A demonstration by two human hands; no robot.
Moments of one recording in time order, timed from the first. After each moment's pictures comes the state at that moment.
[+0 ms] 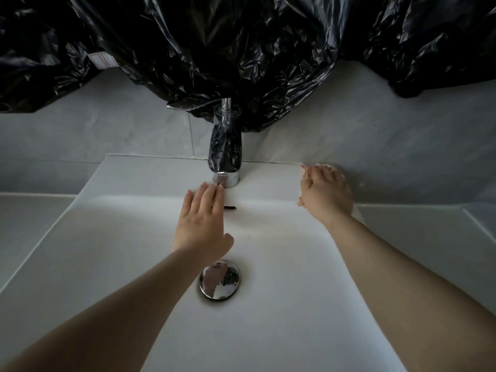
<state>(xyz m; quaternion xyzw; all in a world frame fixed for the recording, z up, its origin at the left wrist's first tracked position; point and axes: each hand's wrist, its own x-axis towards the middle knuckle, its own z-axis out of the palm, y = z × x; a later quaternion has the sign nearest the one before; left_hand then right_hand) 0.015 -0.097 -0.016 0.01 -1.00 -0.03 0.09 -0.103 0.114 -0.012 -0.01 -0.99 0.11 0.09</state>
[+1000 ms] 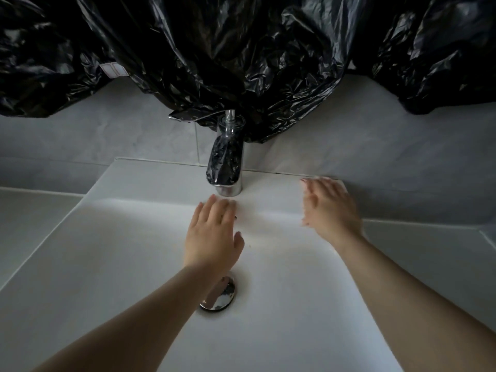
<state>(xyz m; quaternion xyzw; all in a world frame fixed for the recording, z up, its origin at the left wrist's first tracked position) 0.015 -0.077 -0.022 0.02 -0.98 -0.09 0.17 -0.108 0.126 -0.018 0.11 -0.98 0.09 0.12</state>
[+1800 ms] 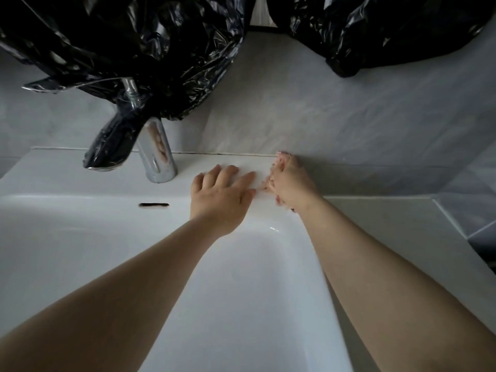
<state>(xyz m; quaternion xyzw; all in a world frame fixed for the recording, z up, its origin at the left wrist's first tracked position) -0.052 0.022 -0.006 -0.01 -0.99 -0.09 0.05 -0.127 0.156 -0.001 -0.04 -0.91 0.41 -0.04</state>
